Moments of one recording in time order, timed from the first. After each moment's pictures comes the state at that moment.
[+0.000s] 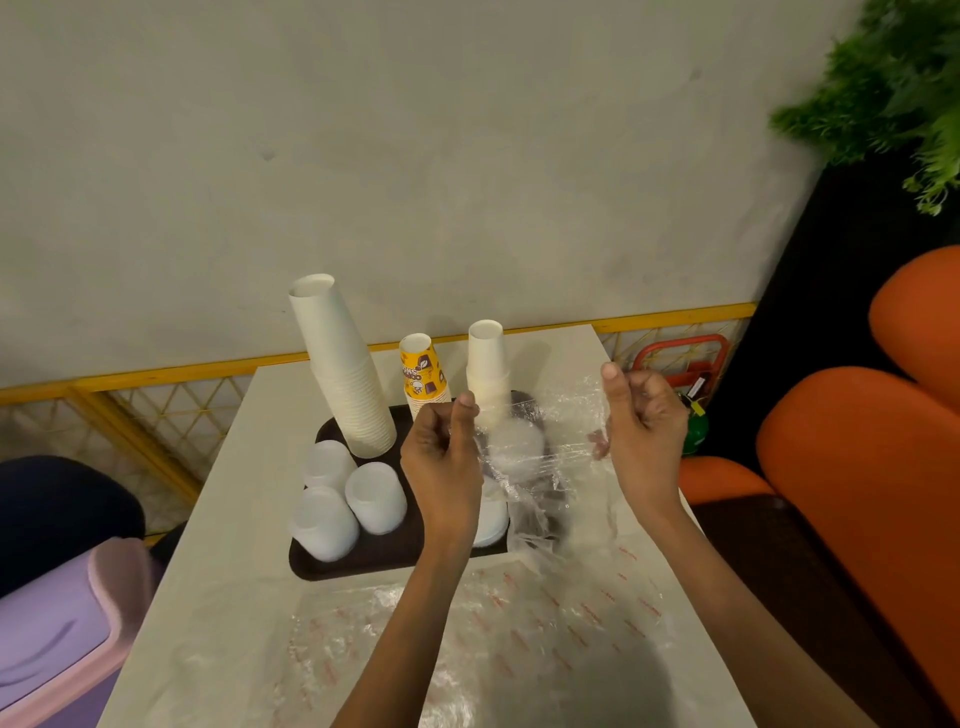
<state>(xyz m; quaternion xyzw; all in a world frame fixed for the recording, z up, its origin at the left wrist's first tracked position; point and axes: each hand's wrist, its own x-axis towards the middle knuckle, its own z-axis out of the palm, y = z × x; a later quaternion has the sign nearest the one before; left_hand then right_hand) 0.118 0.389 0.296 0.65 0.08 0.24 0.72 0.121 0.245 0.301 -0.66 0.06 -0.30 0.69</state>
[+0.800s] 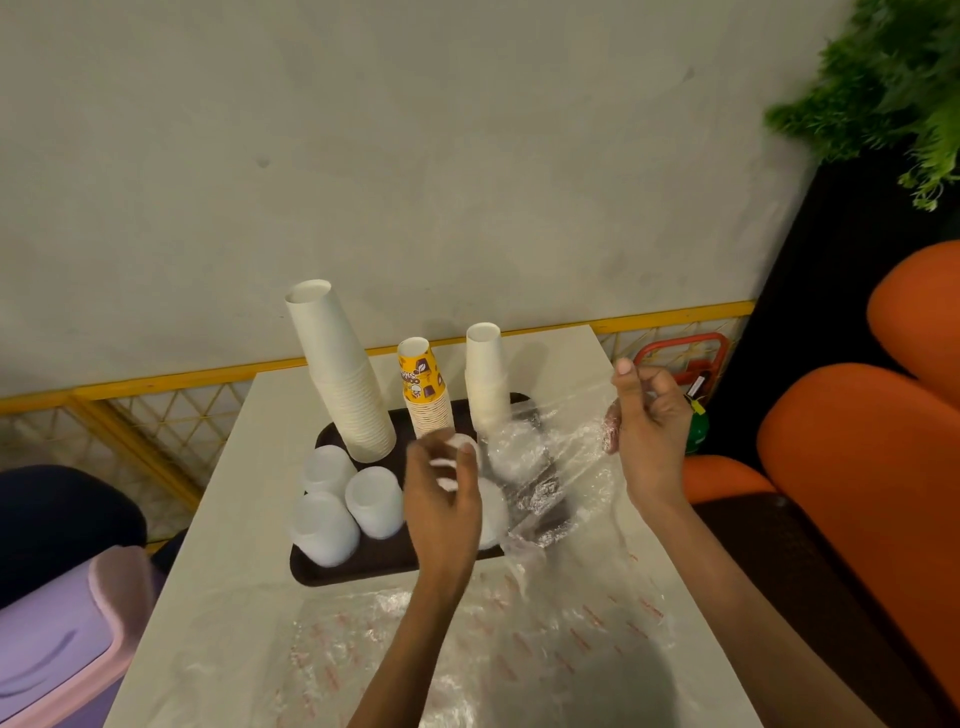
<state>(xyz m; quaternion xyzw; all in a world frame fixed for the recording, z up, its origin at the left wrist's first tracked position) 0.104 0.398 0.258 0.74 0.06 0.23 0.63 0.127 0.237 0.304 -0.61 0.07 -0.28 0.73</state>
